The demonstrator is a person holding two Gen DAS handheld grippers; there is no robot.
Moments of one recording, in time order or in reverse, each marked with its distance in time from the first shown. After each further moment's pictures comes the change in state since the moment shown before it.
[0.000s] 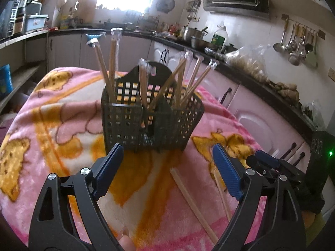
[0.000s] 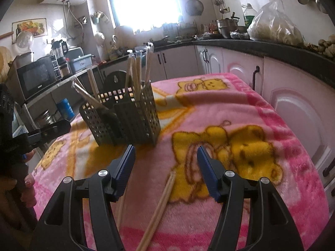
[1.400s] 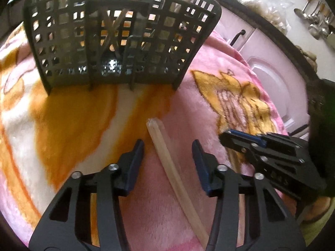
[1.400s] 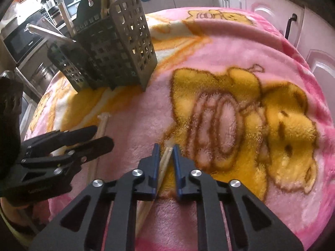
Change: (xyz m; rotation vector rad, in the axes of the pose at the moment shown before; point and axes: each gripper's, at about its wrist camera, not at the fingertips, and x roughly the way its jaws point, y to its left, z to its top) left arm 0.118 -0.022 -0.042 -0.052 0.400 0.001; right arm 0.103 -0.018 -0.006 -0.054 0.462 0.074
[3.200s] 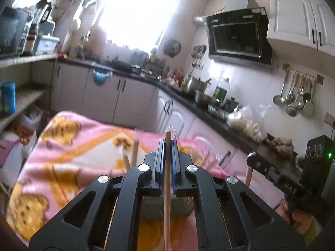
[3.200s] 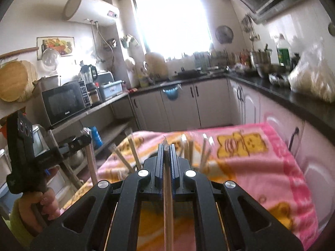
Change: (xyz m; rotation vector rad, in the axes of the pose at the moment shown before) left arm -0.221 0.058 0.083 -0.018 -0.717 -0.046; right arm -0.156 0.087 0.107 -0.085 -0.671 0.102
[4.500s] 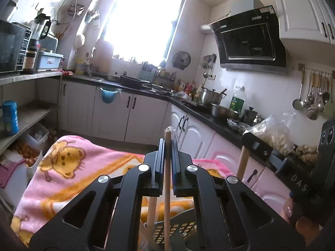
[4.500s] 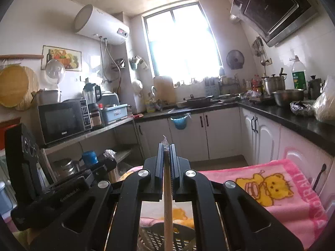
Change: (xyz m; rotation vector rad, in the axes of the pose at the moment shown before) left arm 0.088 0.022 0.021 0.056 -0.084 0.093; right arm 0.114 0.004 0.038 -0.041 -0.170 0.044
